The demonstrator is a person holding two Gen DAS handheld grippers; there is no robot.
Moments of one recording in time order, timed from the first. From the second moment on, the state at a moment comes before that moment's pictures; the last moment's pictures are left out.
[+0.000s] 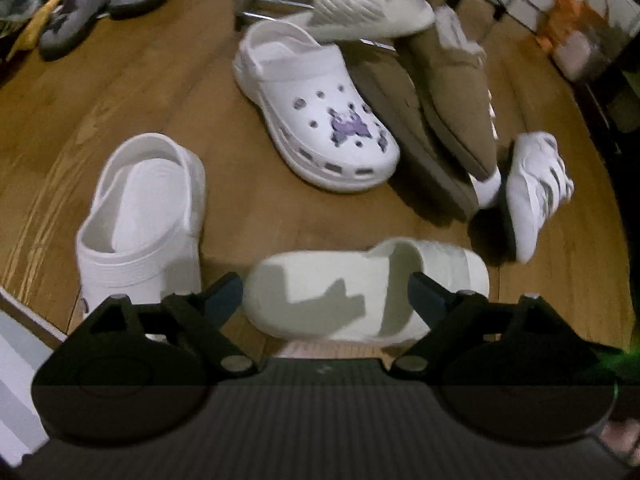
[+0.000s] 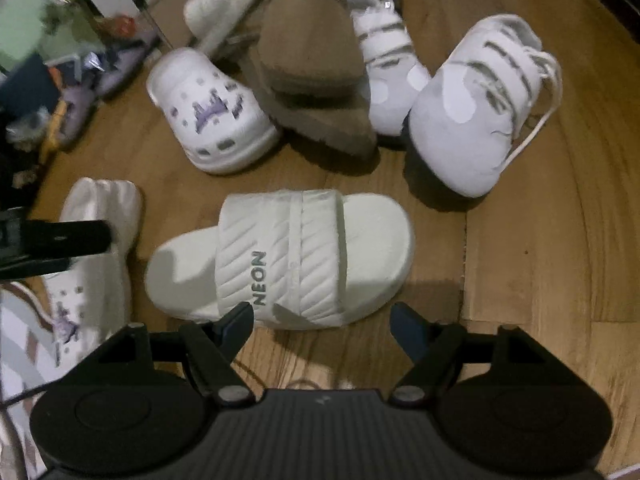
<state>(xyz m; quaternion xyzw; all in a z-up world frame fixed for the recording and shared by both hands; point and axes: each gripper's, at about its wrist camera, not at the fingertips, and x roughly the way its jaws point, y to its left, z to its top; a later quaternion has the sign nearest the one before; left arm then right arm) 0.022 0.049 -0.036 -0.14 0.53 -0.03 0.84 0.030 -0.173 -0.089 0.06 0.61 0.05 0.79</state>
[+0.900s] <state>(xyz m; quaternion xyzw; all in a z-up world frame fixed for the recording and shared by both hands) -0.004 0.037 -0.004 -0.07 0.47 -0.04 0.88 0.045 -0.132 -0.089 0.00 0.55 0.02 0.83</state>
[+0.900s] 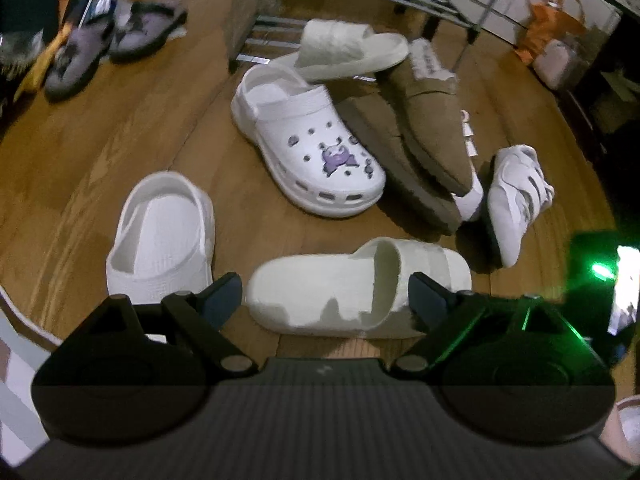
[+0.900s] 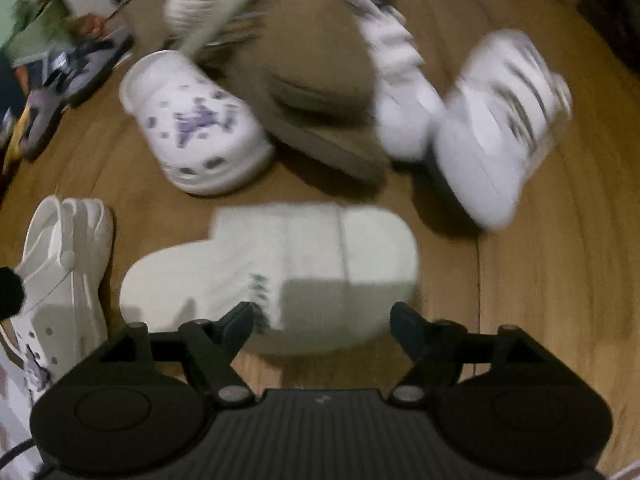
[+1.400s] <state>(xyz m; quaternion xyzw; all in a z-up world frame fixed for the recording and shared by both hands) -0.010 0.039 -0.005 -0.04 0.48 -0.02 0.88 0.078 -0.118 -0.097 0.03 0.58 0.03 0.81</state>
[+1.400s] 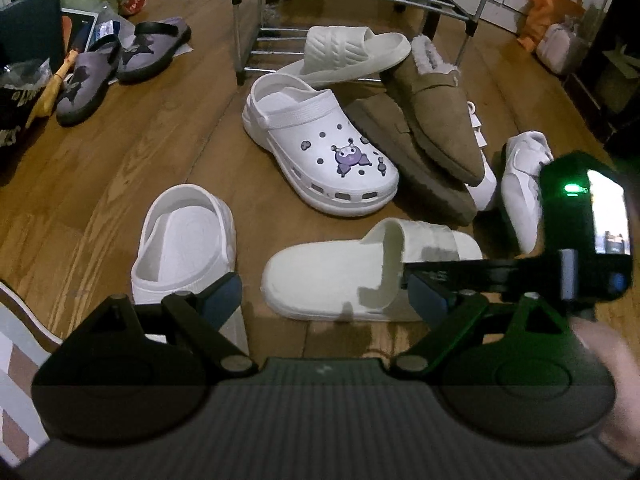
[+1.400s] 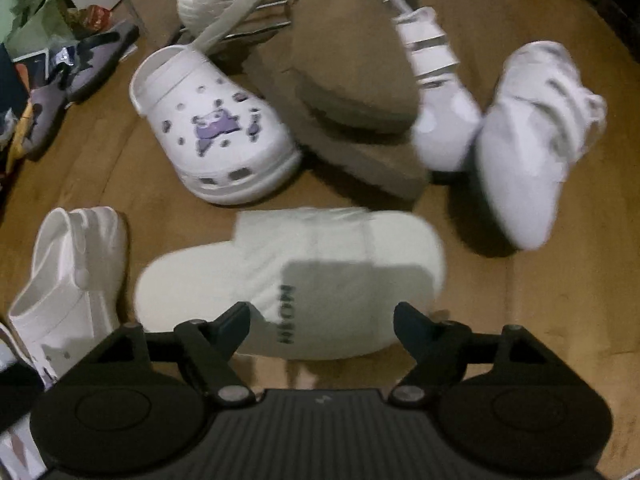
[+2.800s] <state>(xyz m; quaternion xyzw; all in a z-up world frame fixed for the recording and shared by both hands) -0.012 0.075 -0.015 -0.10 0.48 0.01 0.87 0.022 -0.191 -0.076 -0.01 0.56 0.10 0.82</state>
